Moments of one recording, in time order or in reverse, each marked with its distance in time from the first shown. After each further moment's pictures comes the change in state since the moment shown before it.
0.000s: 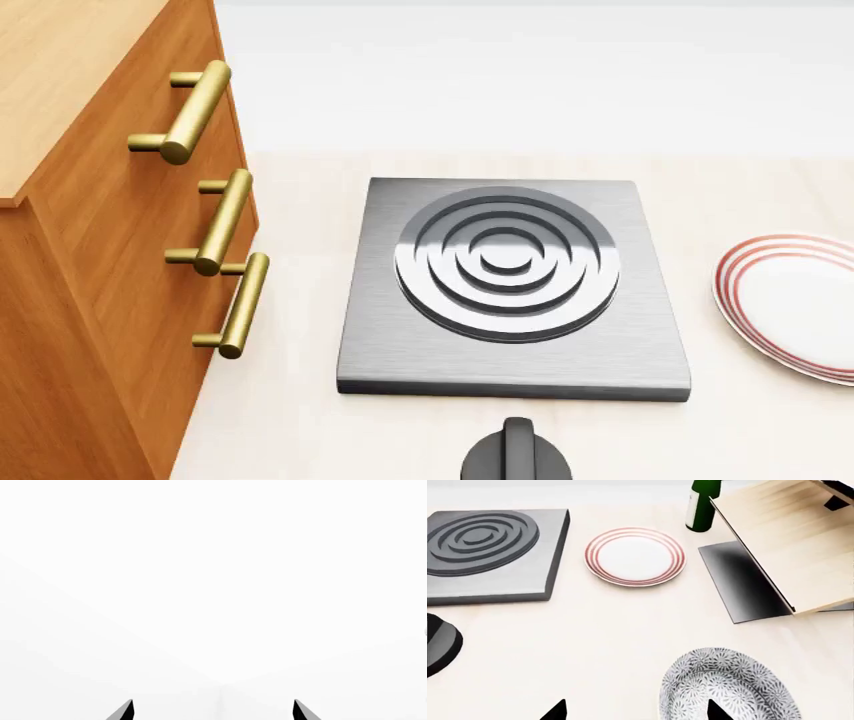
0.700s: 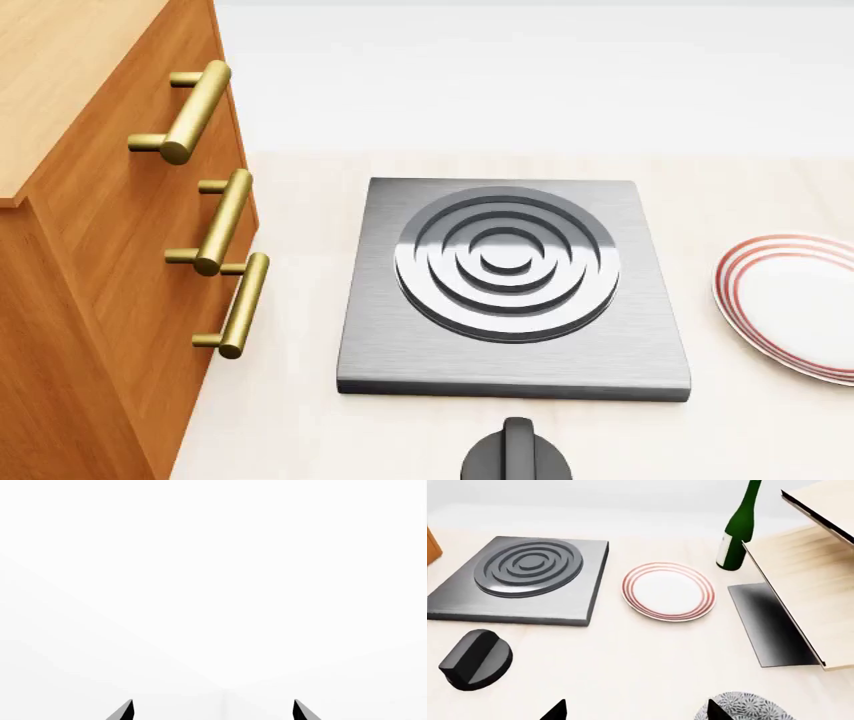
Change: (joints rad) left arm -0.012 0.003 -0.011 -0.002 -0.011 -0.003 -0.019; right arm 0.017 0.048 0.104 -0.091 0.119 0.063 -0.033
